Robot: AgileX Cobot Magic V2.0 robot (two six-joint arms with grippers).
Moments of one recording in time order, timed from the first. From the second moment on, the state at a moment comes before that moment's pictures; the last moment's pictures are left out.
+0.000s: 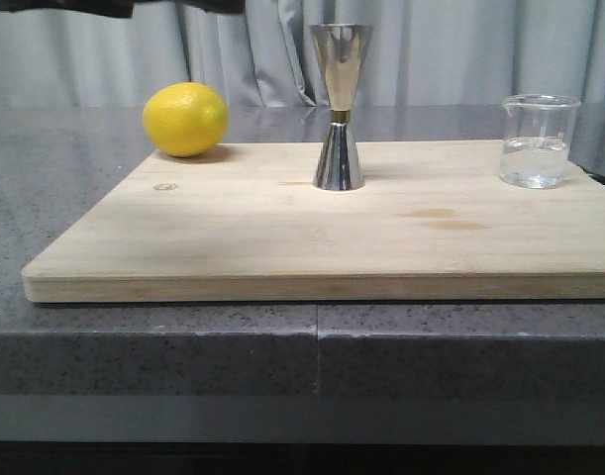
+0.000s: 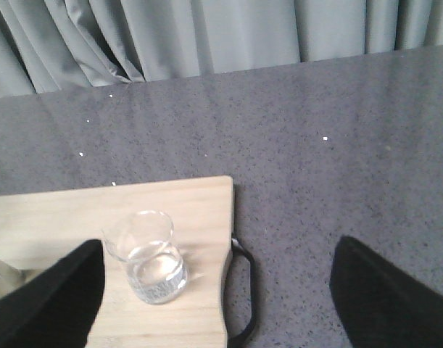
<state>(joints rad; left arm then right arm) -0.73 1.22 -0.75 -0.19 -0.09 0.17 0.03 0.68 -0.54 0.06 0.17 0.10</state>
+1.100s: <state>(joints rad) -0.66 1.78 -0.90 0.55 -0.69 -0.53 0.19 0.81 -0.30 0.00 -0.15 0.10</state>
